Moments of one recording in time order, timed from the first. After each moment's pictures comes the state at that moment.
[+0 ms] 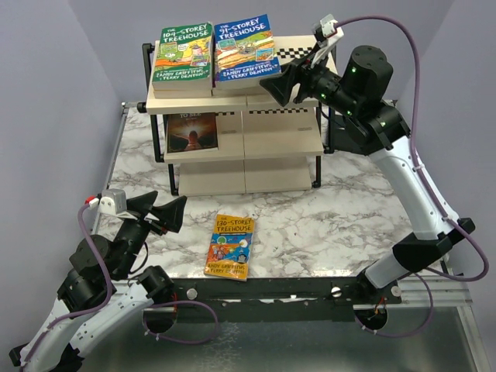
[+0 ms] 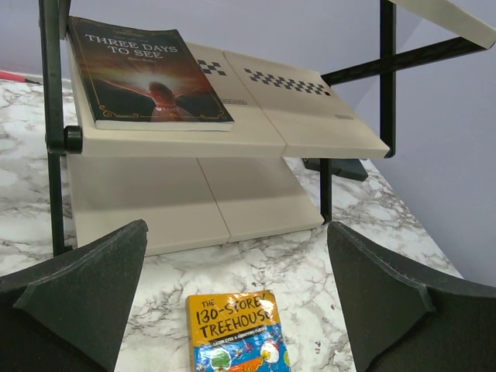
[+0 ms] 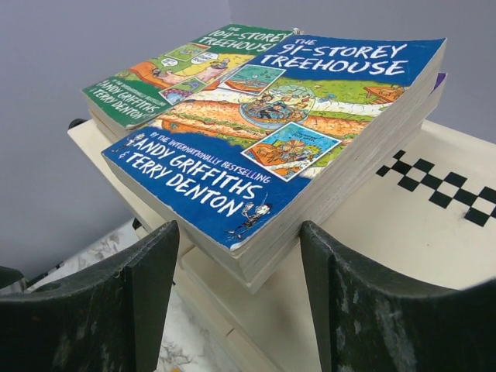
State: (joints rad) left arm -0.83 0.15 0.75 -0.50 -0.46 -0.35; right arm 0.57 1.56 1.99 -0.35 -0.31 0.10
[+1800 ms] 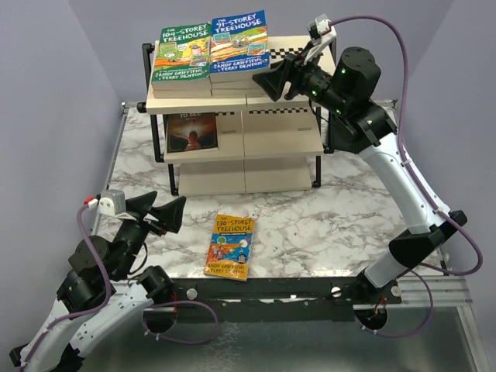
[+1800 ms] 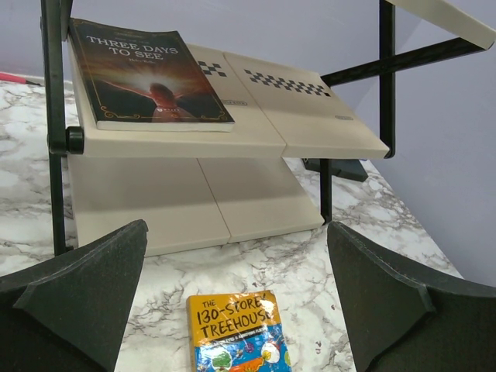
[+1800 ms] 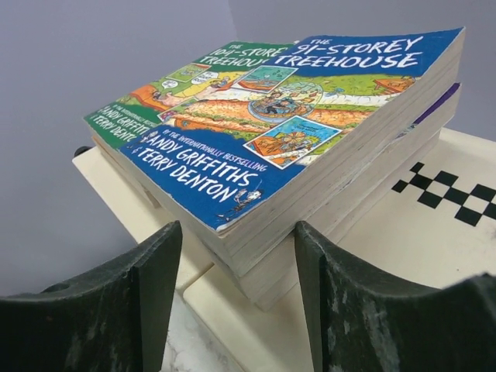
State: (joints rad) left arm -0.83 0.14 0.75 -0.50 -0.46 -0.35; right arm 0.59 1.60 1.95 -0.23 -0.29 0.19
